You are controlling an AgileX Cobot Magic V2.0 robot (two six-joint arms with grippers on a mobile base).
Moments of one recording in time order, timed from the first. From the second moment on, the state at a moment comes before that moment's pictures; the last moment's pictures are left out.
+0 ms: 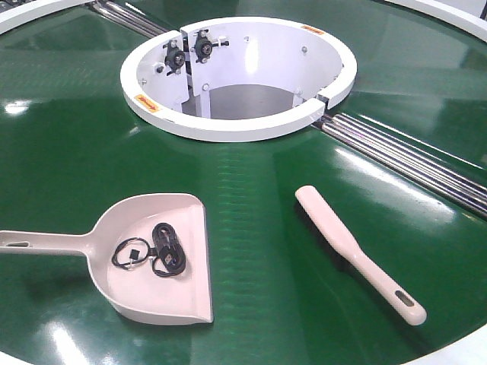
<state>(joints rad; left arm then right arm) -0.15 -0.01 0.03 -0.01 0.05 0.00 0.09 0.01 0.03 -0.07 0.00 -0.06</state>
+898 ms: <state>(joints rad) -0.15 -0.01 0.03 -0.01 0.05 0.00 0.08 -0.01 0.03 -0.07 0.02 0.01</state>
